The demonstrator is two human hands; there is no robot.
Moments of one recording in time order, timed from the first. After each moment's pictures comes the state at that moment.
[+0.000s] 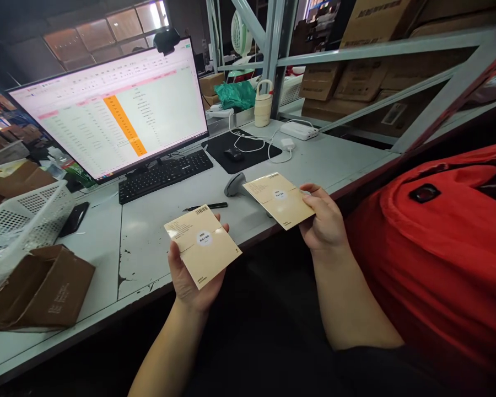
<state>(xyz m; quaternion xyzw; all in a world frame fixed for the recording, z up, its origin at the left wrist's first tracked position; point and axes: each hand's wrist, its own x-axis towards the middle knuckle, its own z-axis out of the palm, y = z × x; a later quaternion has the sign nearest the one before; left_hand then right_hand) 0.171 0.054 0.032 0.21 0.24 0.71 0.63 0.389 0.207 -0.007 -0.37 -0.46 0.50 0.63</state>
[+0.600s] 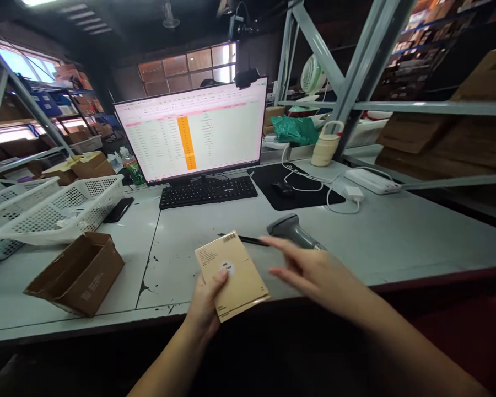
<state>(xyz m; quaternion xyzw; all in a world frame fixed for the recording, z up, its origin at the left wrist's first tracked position) 0.134 0.069 0.002 0.11 0.39 0.75 0.52 0.322 0.214 0.058 -0.26 -0.91 0.23 0.23</state>
